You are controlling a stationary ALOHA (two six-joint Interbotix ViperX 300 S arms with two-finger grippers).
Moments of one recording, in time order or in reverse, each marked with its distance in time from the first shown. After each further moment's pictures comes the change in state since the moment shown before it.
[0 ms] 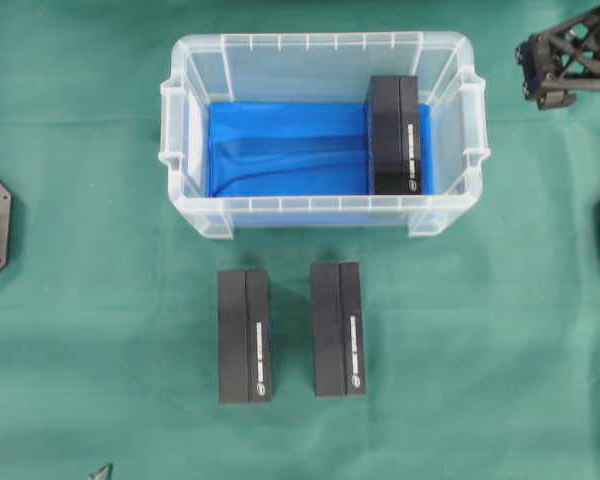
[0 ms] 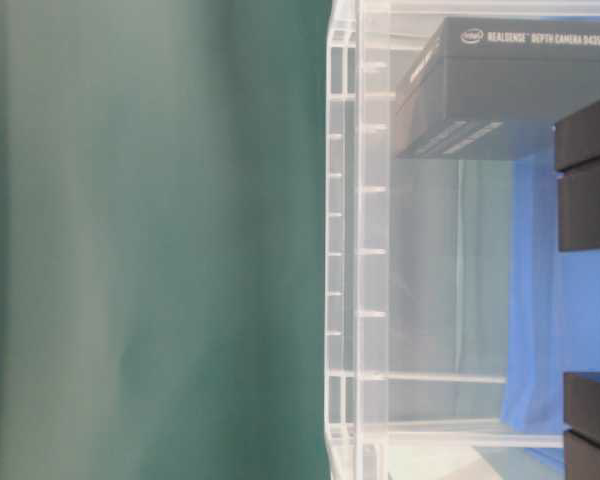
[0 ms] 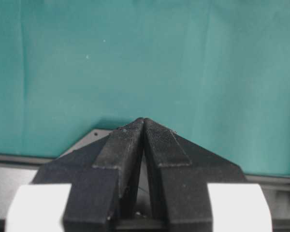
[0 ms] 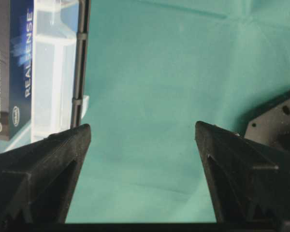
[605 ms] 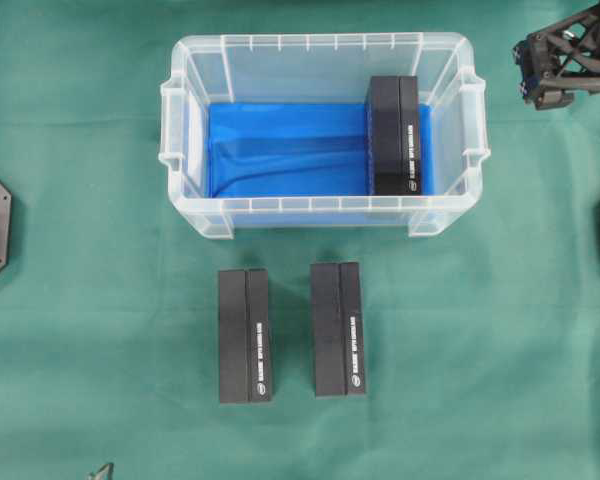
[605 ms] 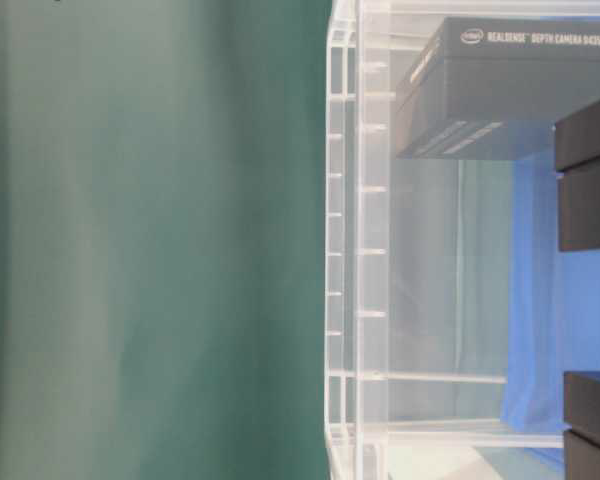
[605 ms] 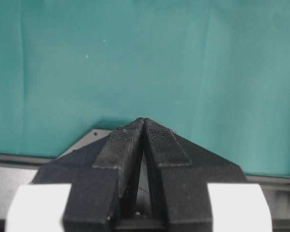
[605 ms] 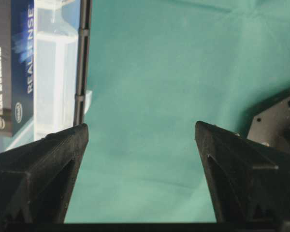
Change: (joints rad) left arm 0.000 0.000 0.000 0.000 0.000 0.000; right arm -0.009 0.008 0.000 0.031 -0.005 -0.002
